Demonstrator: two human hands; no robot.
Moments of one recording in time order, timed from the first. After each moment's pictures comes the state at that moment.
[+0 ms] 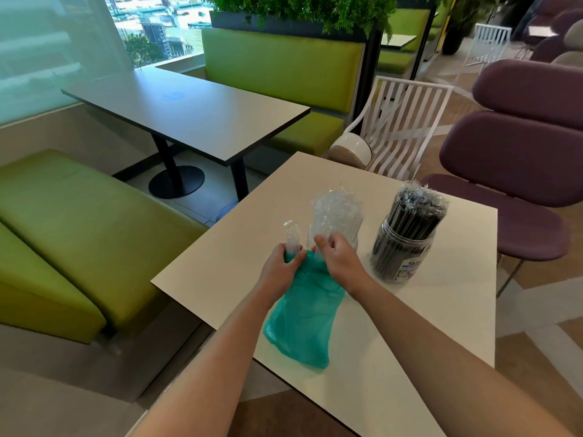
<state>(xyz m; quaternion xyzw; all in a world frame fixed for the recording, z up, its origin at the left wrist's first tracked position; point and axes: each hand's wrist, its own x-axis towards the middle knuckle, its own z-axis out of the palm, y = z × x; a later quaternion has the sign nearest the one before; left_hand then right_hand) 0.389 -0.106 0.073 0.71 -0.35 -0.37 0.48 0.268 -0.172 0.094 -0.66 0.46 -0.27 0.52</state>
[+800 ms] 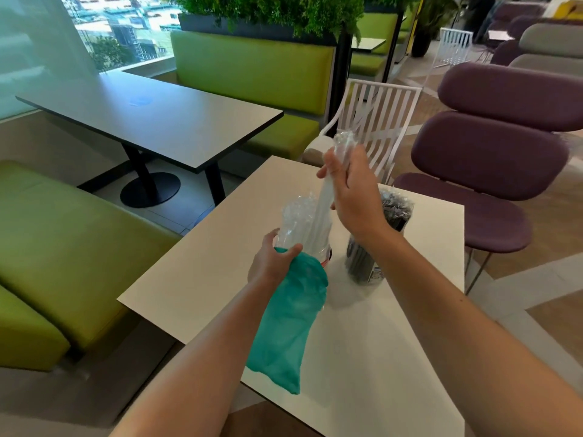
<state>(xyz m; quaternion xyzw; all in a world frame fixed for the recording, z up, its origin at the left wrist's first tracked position) 0.364 -0.157 0.082 0.79 -0.34 -0.34 0.38 0.231 -0.218 0.212 -0.74 0.37 -0.47 0.30</state>
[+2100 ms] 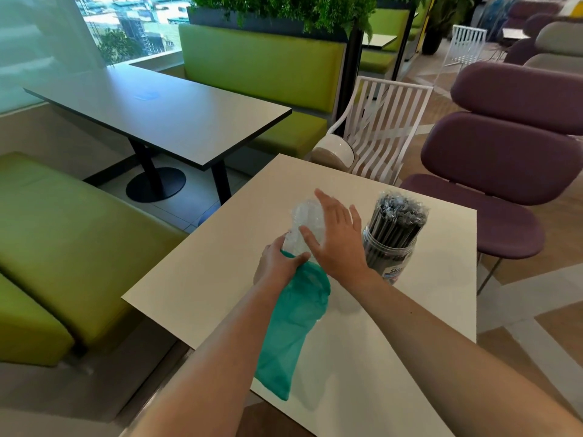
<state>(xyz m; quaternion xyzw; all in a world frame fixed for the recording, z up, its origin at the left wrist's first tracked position) 0.377 -0.170 0.067 0.80 -0.34 -0.34 0.36 0.253 -0.229 0.100 -0.86 0.40 -0.31 0.07</state>
